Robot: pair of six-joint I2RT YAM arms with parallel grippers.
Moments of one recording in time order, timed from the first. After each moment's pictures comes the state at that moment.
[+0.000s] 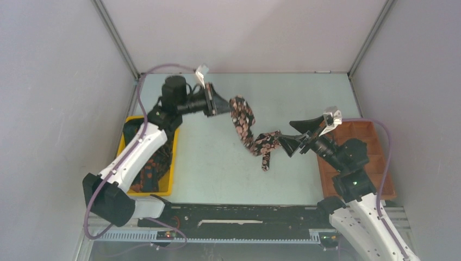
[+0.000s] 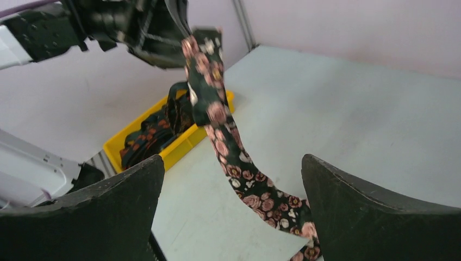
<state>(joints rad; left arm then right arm) -0.42 1.32 1.30 -0.19 0.74 -0.78 0.36 0.55 0.62 0.08 -0.46 0.41</state>
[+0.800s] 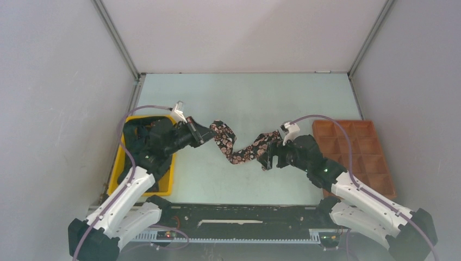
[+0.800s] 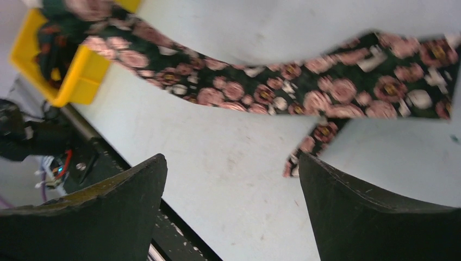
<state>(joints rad) -0.41 0.85 0.66 -0.07 0.37 -0.87 0.72 0.83 0.53 -0.13 -0.13 0.44</state>
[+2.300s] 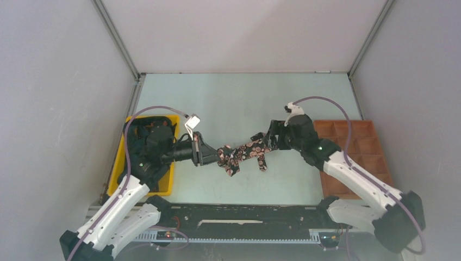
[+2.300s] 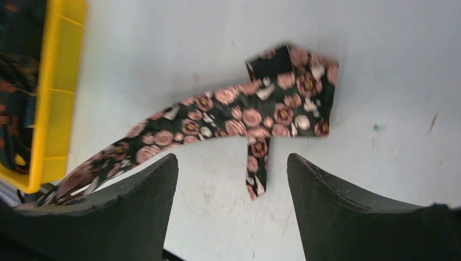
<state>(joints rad) -0.47 0.76 0.67 -0.18 0.75 -0.64 0.61 1.01 0.77 -0.26 0.04 0.52</state>
